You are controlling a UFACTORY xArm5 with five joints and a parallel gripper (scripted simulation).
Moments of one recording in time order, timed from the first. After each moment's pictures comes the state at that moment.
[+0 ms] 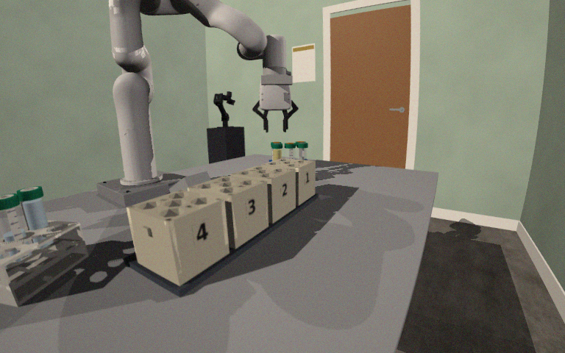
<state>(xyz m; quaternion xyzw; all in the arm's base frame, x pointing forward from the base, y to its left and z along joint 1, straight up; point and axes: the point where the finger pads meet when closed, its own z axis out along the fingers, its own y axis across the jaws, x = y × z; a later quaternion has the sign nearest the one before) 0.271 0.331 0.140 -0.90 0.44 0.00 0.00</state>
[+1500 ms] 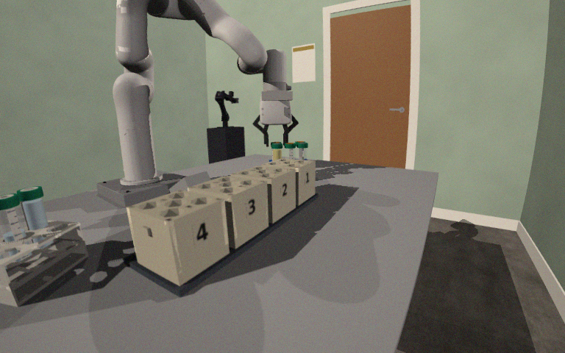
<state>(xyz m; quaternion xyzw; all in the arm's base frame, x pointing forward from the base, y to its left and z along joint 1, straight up) 0.271 0.331 0.094 -0.90 0.44 0.00 0.00</state>
